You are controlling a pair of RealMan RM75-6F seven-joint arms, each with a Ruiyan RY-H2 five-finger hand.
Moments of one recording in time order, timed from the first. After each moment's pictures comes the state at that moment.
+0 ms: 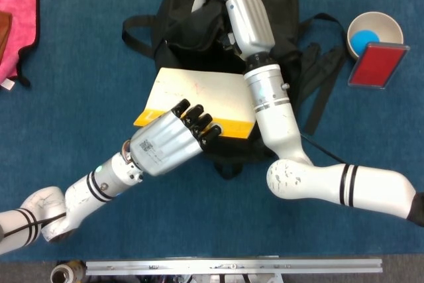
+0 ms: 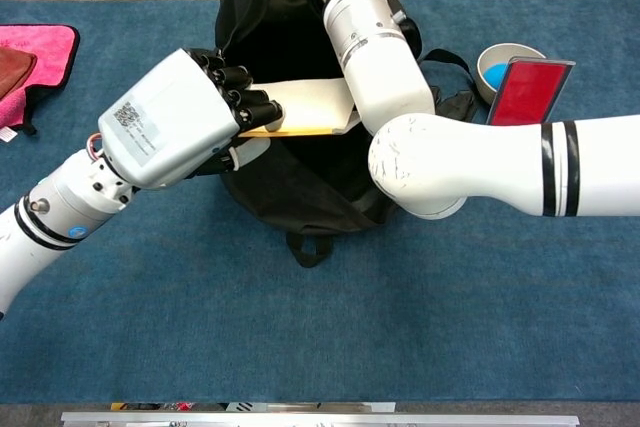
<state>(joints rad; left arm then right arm) -0.63 -1.73 -0.01 -1.13 2.03 1.58 0.36 1.03 -2.00 0.64 -1.33 -0.86 1.15 -0.19</state>
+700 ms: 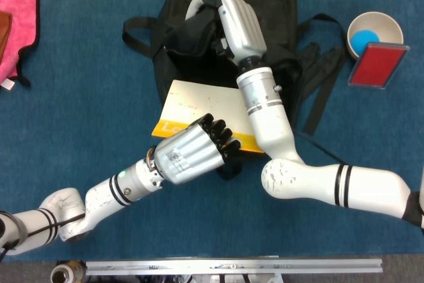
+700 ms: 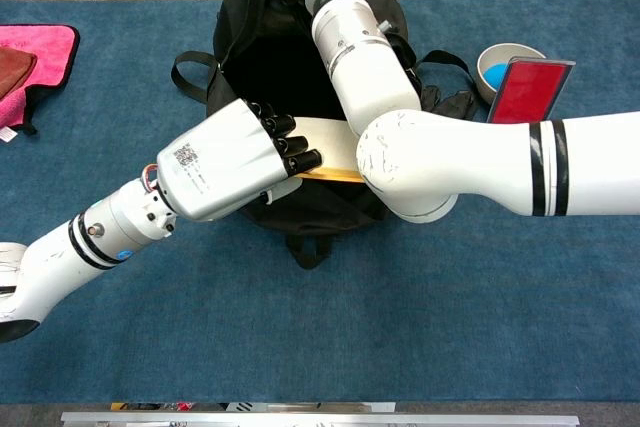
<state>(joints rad) -0.66 -1.86 0.03 -1.00 2.04 1.52 0.39 1.06 -2.02 0.65 -1.33 -0.77 1.12 -0.21</state>
